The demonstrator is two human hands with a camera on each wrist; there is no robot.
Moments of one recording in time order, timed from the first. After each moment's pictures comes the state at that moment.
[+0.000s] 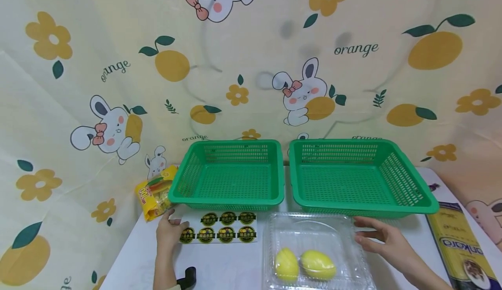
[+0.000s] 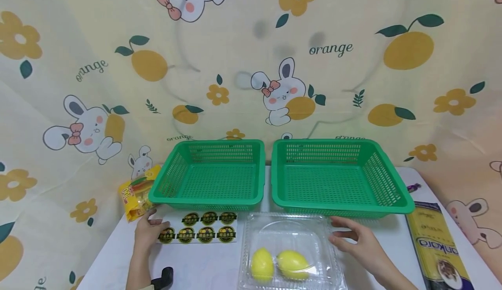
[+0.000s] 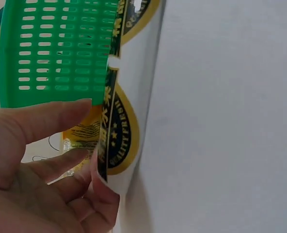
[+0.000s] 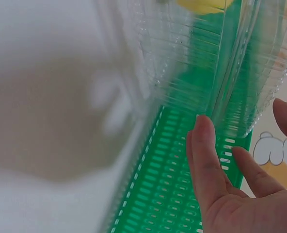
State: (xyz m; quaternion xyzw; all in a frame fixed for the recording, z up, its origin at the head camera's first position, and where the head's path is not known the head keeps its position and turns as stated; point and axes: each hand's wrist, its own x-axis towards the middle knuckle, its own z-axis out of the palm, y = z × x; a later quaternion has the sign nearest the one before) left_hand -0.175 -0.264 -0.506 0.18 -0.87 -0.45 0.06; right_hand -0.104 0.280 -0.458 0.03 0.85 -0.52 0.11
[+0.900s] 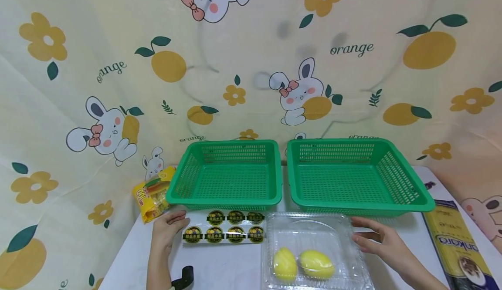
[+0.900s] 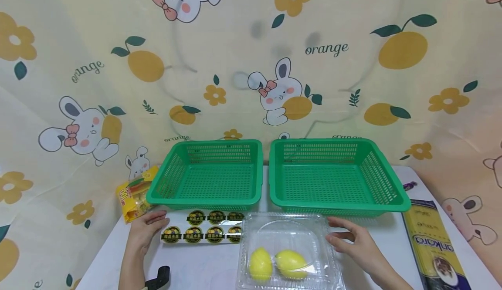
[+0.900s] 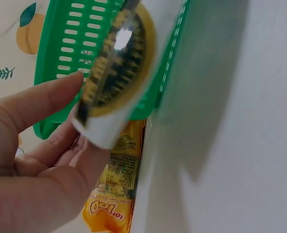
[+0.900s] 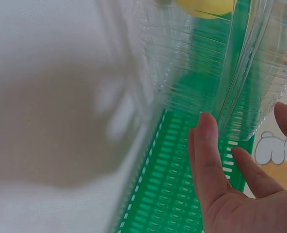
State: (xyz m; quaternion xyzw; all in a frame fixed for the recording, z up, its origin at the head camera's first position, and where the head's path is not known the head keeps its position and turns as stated) left_hand -0.174 -0.257 -0.487 0.17 -0.77 -0.61 0.02; right_hand -0.101 0.279 -0.463 0.04 0.82 -0.56 0.12
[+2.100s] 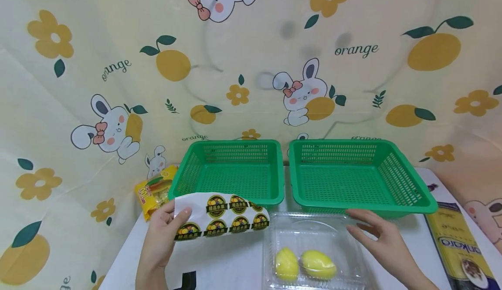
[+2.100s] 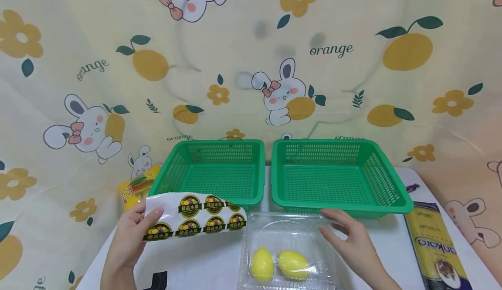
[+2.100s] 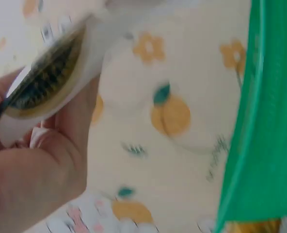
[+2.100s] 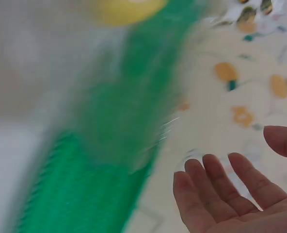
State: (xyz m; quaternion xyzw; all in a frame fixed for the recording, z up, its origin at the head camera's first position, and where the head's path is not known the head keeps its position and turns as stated) left_hand -0.116 -0.214 -0.378 0.06 -0.73 -0.68 0.01; right_hand -0.089 0.237 -0.425 -0.05 0.89 -0.44 -0.09
